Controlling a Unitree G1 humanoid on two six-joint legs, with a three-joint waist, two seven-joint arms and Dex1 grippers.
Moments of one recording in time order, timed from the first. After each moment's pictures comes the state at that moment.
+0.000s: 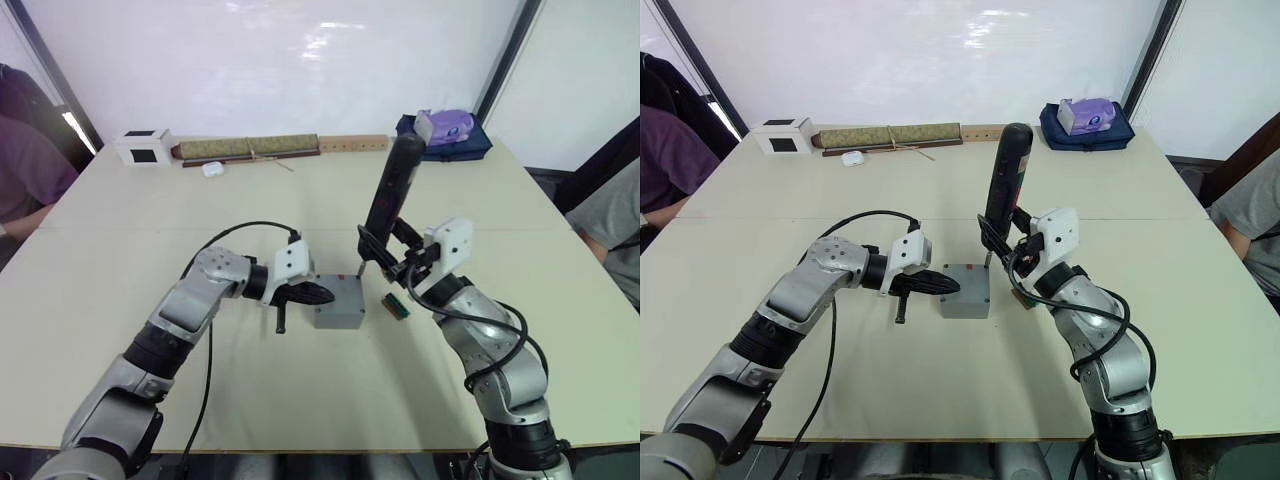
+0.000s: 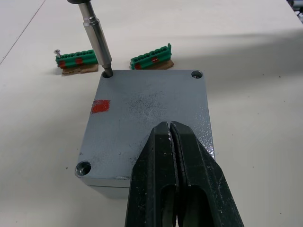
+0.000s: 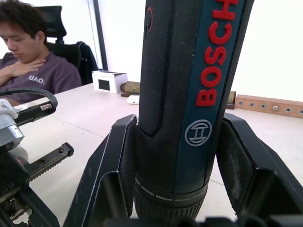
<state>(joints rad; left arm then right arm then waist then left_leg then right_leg) -0.60 0.51 -0.36 0.04 -0.19 0.37 -1.18 -0.17 -0.26 0.03 -0.44 0.36 0.36 0.37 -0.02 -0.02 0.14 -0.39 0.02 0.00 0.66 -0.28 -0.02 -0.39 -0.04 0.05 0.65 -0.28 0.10</state>
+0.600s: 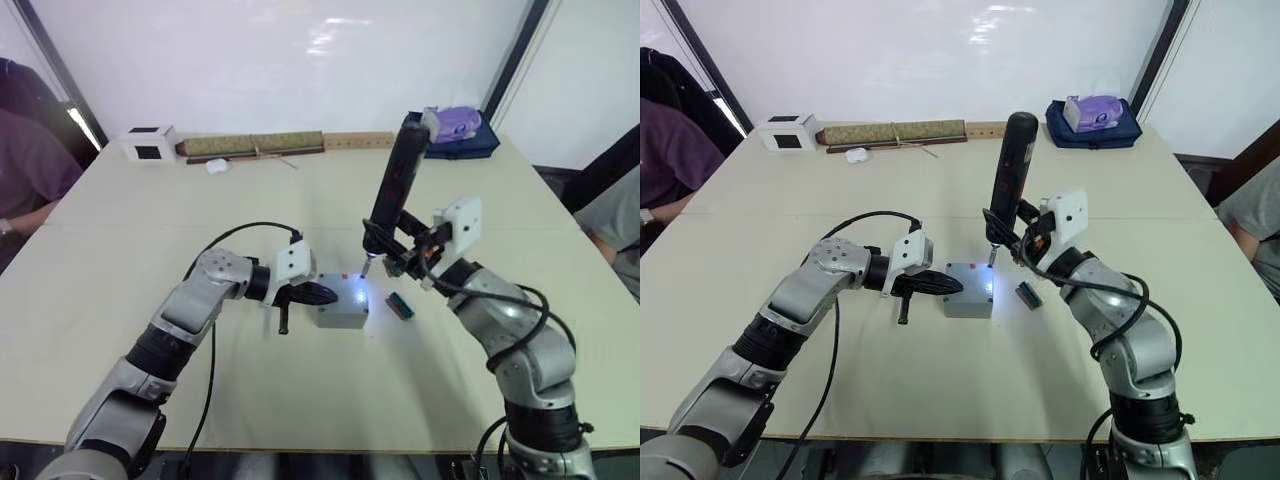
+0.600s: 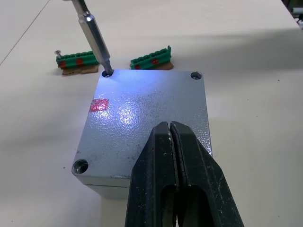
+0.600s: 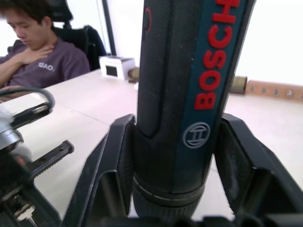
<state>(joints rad) -0.59 0.48 -0.35 0.04 -0.19 0.36 -1.18 -0.37 -0.37 -0.14 -0.48 0.62 0.72 0.33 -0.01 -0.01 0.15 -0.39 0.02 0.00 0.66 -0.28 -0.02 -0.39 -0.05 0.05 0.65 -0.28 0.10</state>
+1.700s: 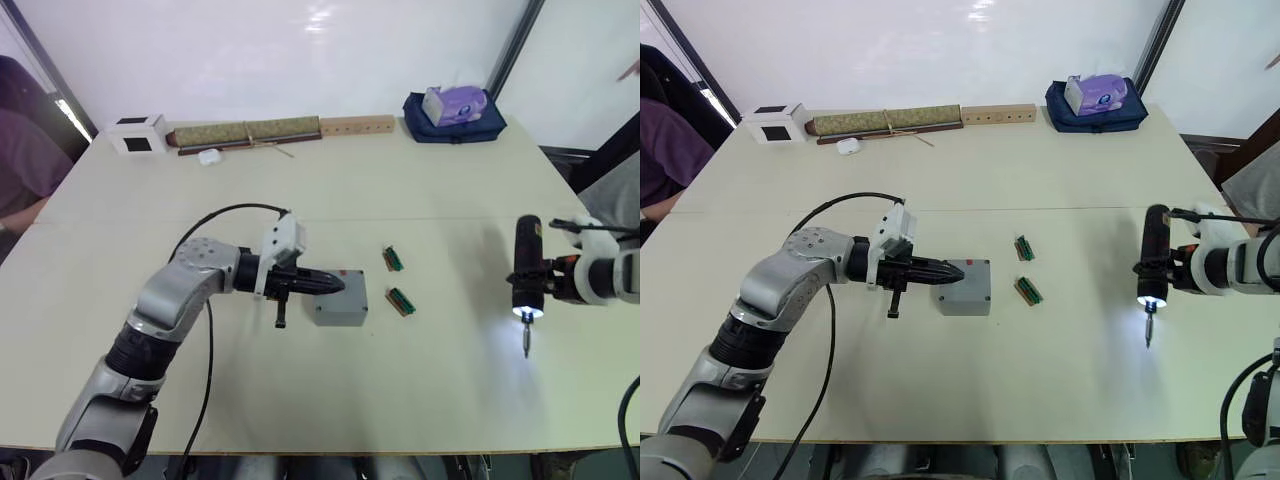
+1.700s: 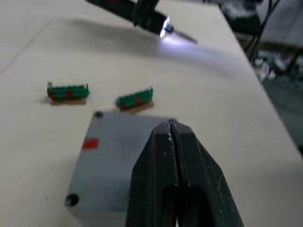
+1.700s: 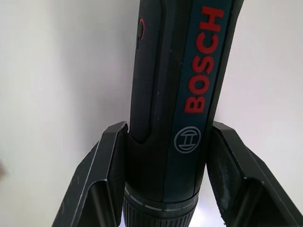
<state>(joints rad) -0.59 0.55 -0.26 -0.15 -0.40 0.55 -1.19 -0.59 -1.08 -0.17 0.34 0.72 1.50 0.44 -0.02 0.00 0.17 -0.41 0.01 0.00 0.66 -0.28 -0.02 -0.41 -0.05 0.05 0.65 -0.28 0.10</state>
